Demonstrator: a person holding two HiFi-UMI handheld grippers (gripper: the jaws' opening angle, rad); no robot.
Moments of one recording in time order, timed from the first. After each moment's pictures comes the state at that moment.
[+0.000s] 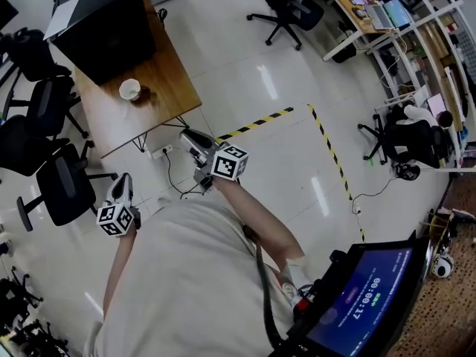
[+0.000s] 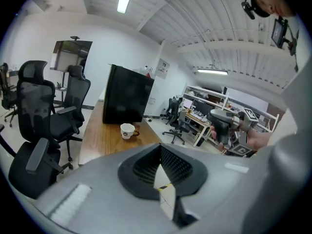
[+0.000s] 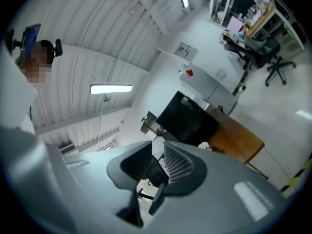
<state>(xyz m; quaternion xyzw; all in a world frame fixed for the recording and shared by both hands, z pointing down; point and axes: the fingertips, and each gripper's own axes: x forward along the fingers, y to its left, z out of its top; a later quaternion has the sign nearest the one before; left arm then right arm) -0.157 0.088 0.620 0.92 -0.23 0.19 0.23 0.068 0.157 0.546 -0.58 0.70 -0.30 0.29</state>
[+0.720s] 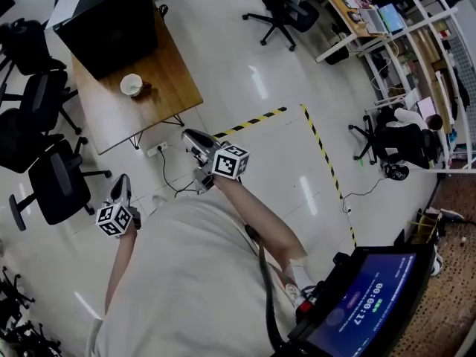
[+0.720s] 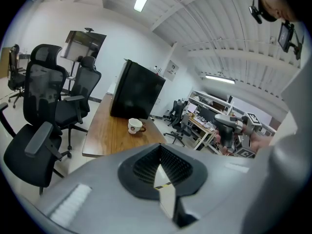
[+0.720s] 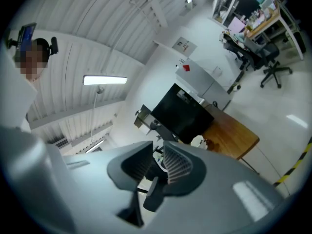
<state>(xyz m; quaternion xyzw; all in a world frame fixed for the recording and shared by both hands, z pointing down) -0.190 0.074 0.641 0.91 -0.25 0.17 0.29 0.050 0.146 0.557 -0.60 0.68 -0.33 0.25</state>
